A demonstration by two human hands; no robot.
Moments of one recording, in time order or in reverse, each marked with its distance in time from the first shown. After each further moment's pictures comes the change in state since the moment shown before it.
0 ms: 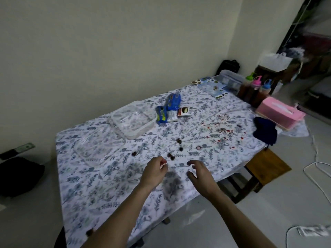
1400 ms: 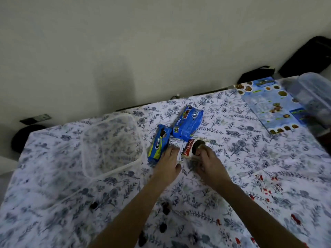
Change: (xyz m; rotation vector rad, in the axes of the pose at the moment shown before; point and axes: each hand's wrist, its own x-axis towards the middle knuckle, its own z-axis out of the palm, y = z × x) left_hand 0.386 0.012 0.074 0.231 0.084 -0.176; right_hand 0.435 0.118 -0.052 -0.260 -0.235 -0.353
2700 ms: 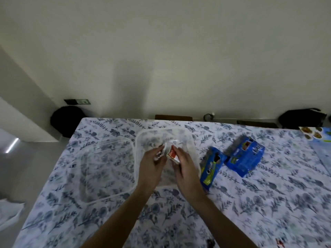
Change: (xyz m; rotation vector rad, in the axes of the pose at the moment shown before) left_hand -0.053 -0.141 -0.142 -0.580 0.563 -0.385; right_hand 0.087 -0.228 0.089 0.472 -0.027 -0.220
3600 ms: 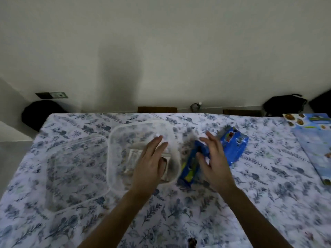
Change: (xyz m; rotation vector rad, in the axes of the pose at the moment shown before) left_hand -0.003 0.012 0.053 0.388 -0.033 0.500; right_hand 0.000 0.063 -0.115 -0.252 0.168 0.006
